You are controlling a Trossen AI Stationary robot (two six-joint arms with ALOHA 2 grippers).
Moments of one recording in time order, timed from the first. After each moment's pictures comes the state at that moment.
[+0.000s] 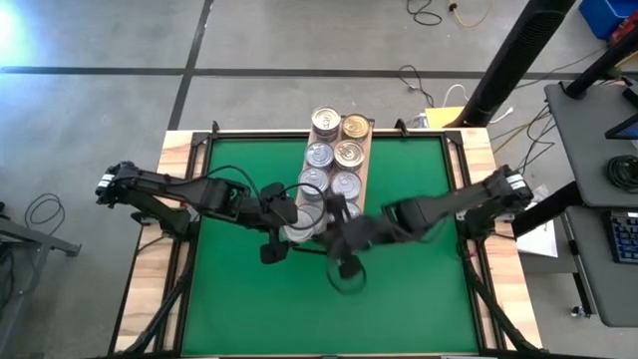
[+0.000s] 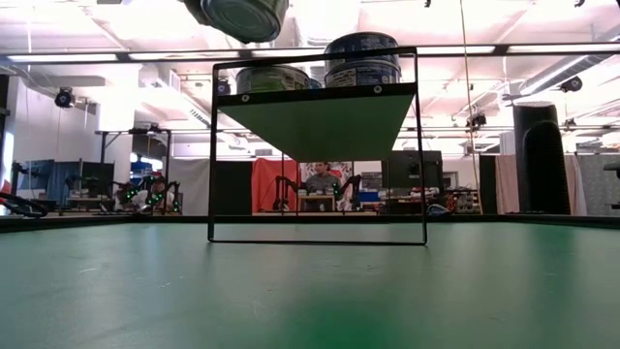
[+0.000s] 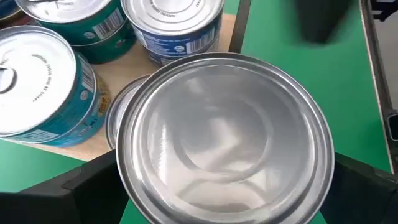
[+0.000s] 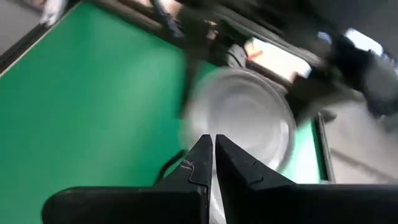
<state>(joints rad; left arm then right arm) -0.22 1.44 1.41 -0.88 -0.18 -0.25 0.26 1.71 1.64 -0.52 0.27 -0.29</state>
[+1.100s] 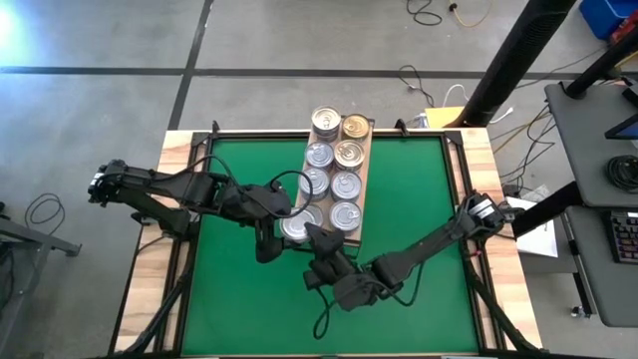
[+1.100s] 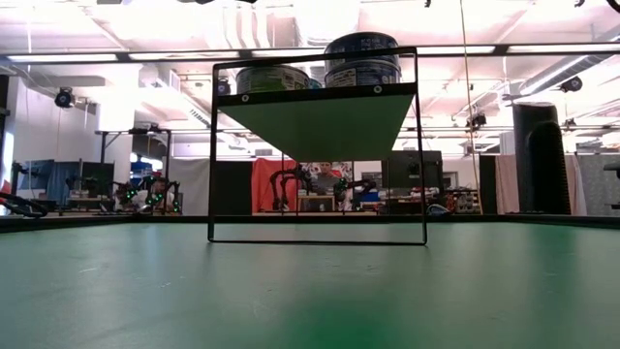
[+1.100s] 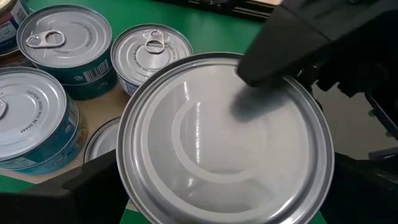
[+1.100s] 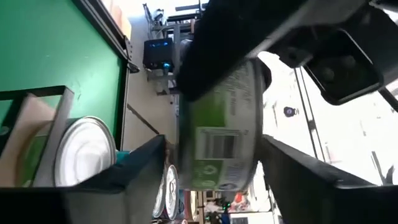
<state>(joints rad) -0.22 1.36 1.41 -0.76 -0.10 -0.33 0.49 2.01 1.65 0.14 1.33 -1.21</state>
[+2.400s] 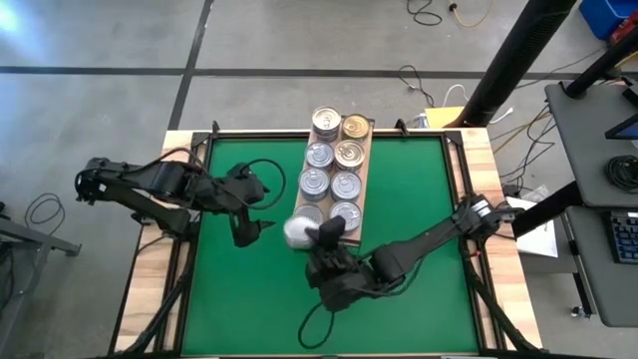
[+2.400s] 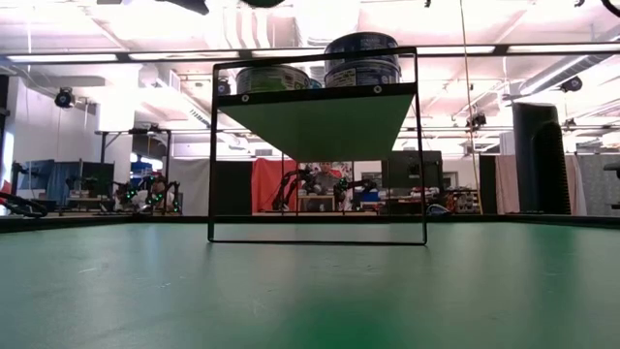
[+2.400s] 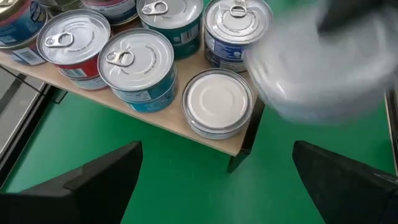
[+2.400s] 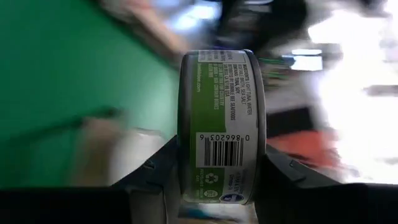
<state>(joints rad) -0.22 1.21 1.41 -1.03 -0.31 -0.33 0.47 2.02 1.91 -0.63 1.14 -0.46</state>
